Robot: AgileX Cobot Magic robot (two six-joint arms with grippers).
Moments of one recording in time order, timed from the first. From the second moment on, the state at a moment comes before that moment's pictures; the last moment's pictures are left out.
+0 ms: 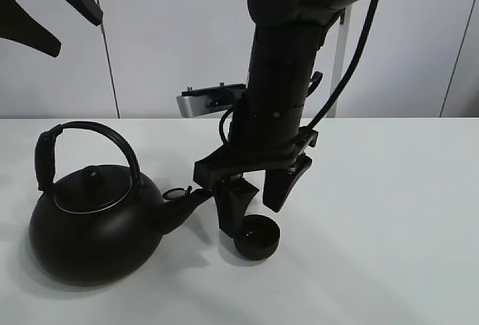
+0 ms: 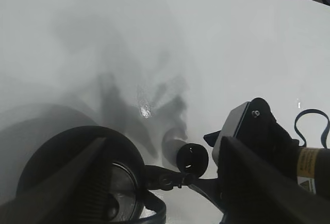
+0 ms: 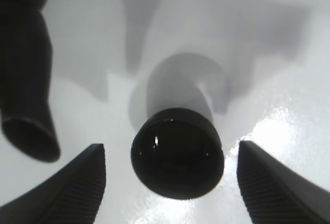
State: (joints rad) left arm -0.13 1.62 -1.29 -0.66 0.89 0.14; right arm 0.59 2.10 -1.51 0.14 0.98 -0.28
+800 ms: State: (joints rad) left arm -0.13 1.62 -1.29 -0.66 0.89 0.14; right arm 0.29 1.76 -1.50 0.14 1.18 -0.13
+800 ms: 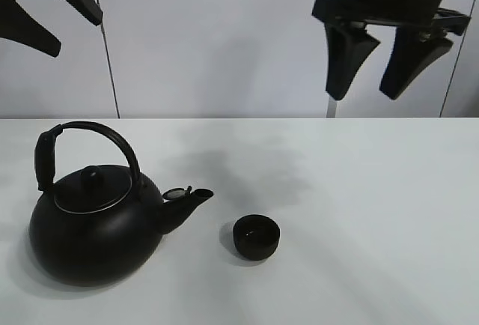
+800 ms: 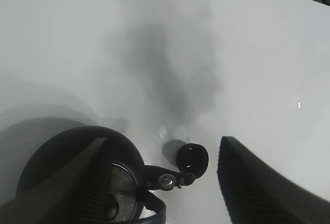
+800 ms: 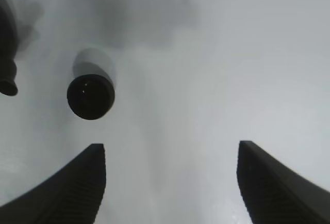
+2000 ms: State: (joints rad) left arm -0.13 1.62 -1.29 -0.66 0.89 0.14; right arm 0.23 1.63 -1.31 0.16 1.18 -0.12
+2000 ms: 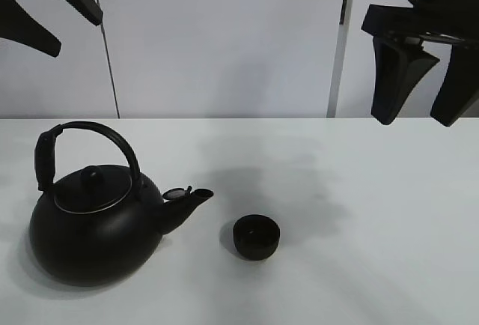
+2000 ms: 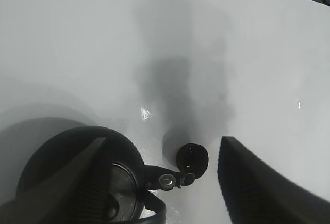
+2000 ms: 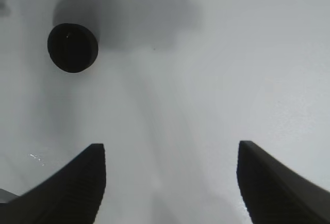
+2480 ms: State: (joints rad) left arm -0.13 1.62 -1.29 -0.66 0.88 0.14; right arm 0.23 1.63 -1.31 0.17 1.18 -0.12
